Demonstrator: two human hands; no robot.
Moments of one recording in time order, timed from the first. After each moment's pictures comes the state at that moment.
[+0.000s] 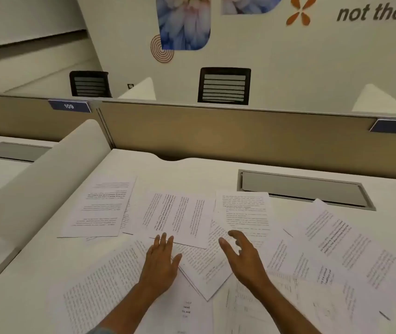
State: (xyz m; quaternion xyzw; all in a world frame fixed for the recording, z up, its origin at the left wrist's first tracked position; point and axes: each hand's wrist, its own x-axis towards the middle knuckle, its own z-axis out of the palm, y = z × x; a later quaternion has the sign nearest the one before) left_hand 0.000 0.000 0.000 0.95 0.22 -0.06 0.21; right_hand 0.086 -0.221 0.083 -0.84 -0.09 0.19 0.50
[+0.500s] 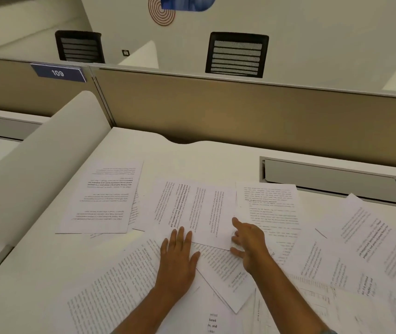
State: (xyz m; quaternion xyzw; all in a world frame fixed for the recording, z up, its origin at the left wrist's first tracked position) left_hand 0.019 0.034 -0.054 0.97 0.18 -0.06 0.17; right_hand 0.148 -0.118 0.034 -0.67 0.25 0.29 0.63
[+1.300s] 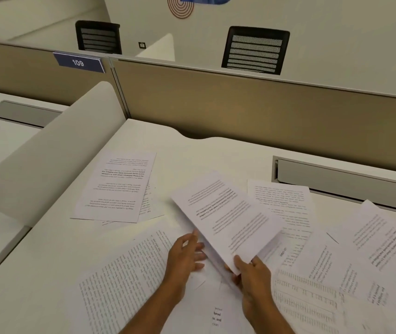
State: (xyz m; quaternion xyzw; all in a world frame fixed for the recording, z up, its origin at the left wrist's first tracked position) left_hand 0.012 0.012 0.021 0.55 0.46 0.03 0.70; right_hand 0.063 -0.132 0.031 -0.63 0.27 0.27 0.68
